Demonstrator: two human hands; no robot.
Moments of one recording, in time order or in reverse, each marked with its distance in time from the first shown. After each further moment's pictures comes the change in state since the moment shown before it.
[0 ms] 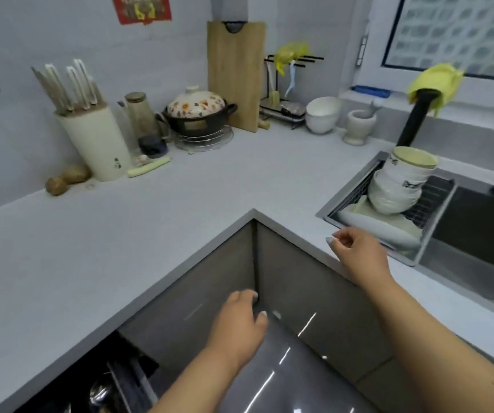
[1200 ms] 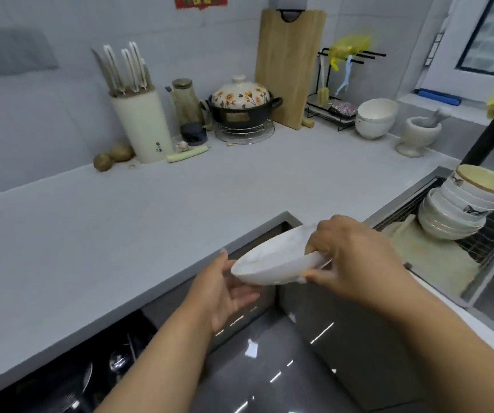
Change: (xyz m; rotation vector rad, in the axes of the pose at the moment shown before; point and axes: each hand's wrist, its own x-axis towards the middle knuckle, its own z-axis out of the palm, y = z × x) left_hand 0.029 -0.008 -0.070 -1.411 0.030 -0.555; right_hand -0.032 -0.111 -0.021 -0.460 -0.214 -0.931
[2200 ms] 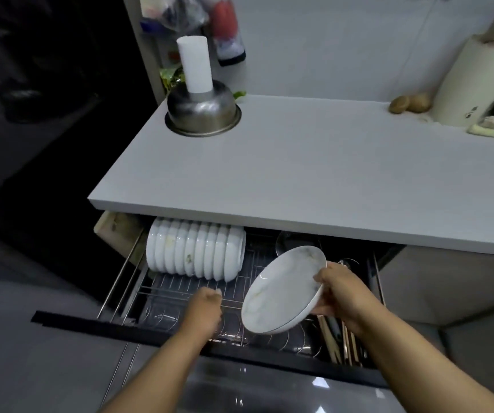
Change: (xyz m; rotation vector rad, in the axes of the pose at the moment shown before) left_hand -0.277 -0.156 -0.491 0.207 0.908 0.048; right_hand -0.037 -0.477 0.204 1.151 -0.913 0.599
